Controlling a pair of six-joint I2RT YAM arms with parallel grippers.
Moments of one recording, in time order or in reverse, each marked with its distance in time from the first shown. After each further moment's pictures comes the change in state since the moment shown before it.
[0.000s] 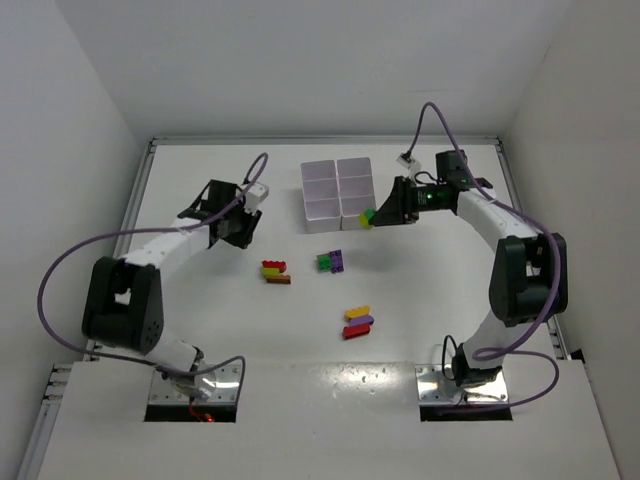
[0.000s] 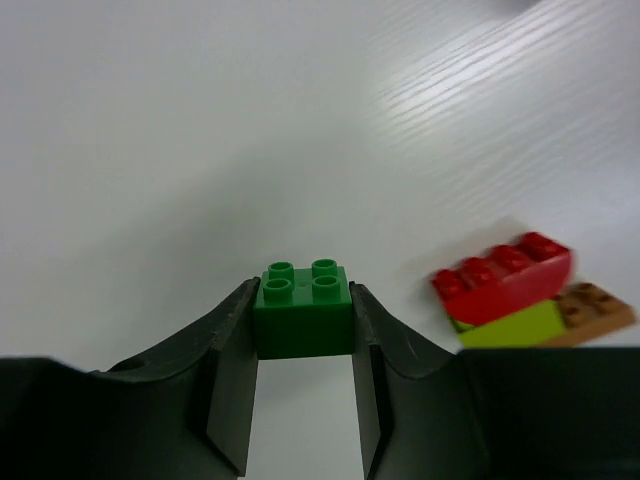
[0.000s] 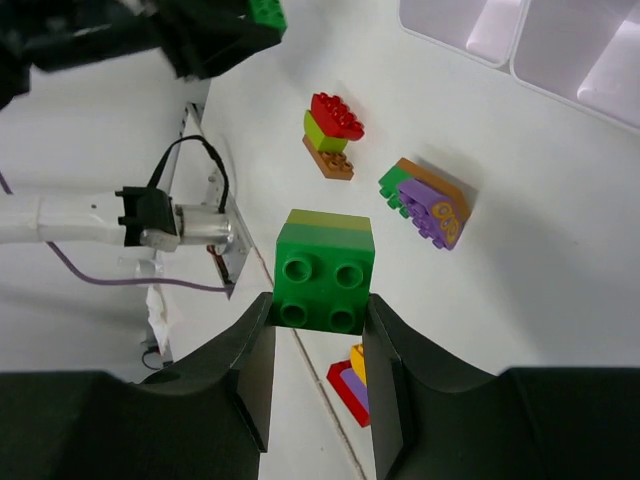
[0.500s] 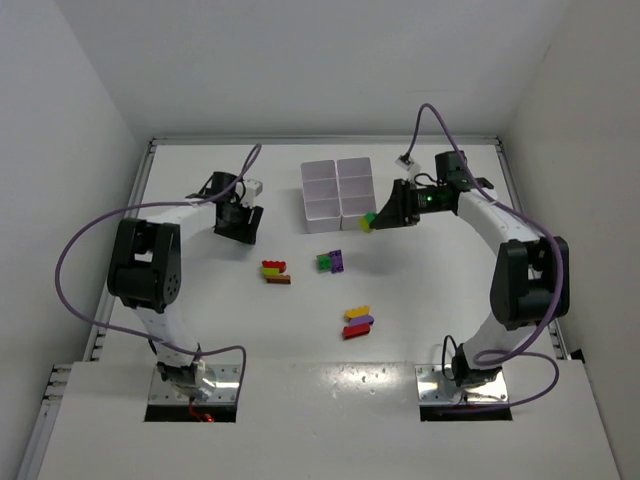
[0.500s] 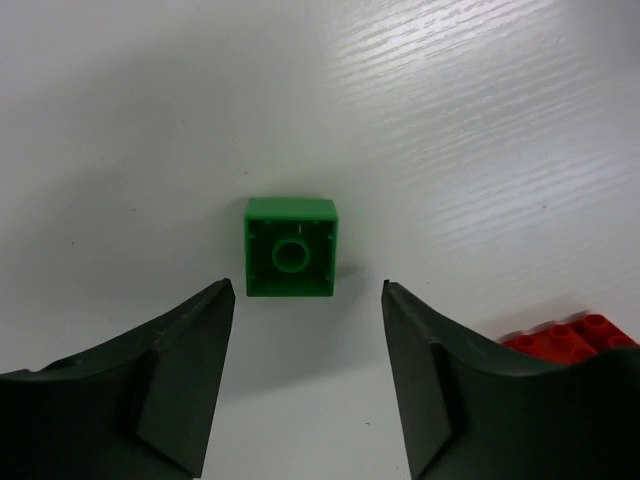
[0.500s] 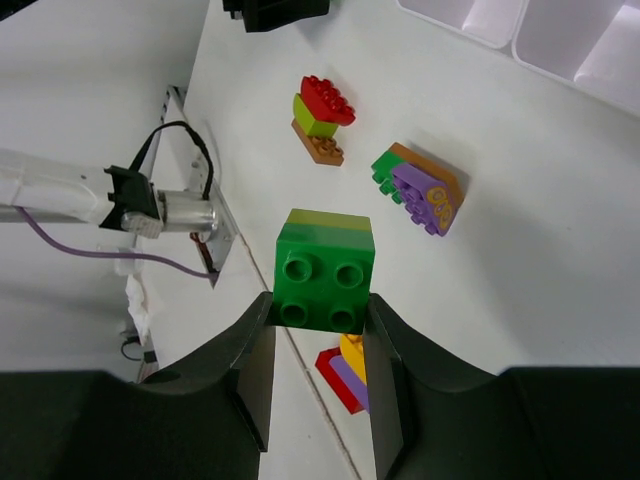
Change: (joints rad) left arm 0.117 0.361 0.187 -0.068 -0.003 -0.119; right arm 0.011 -0.020 0.000 -0.070 0.032 -0.080
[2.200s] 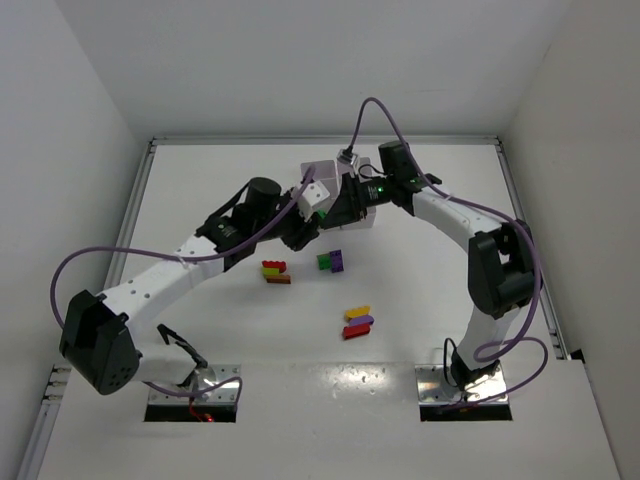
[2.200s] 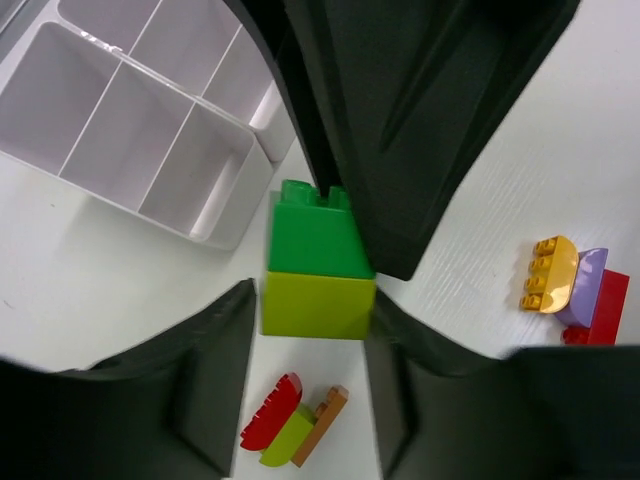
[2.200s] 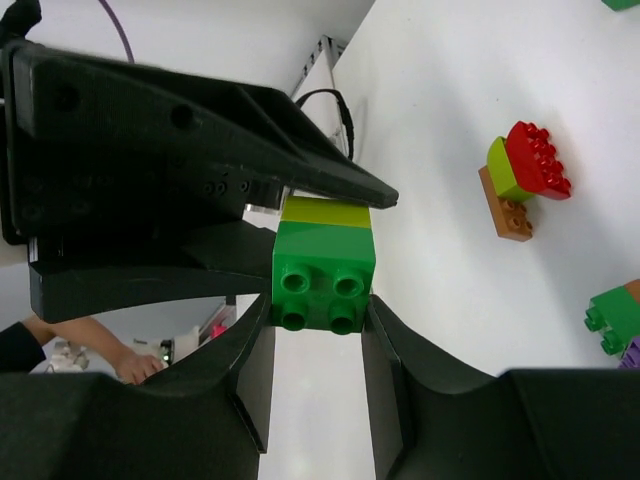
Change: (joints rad) left arm -0.481 -0.495 -0.076 0.156 0.132 0.099; right arm 0.287 0.127 0.124 0.330 -0.201 0.334
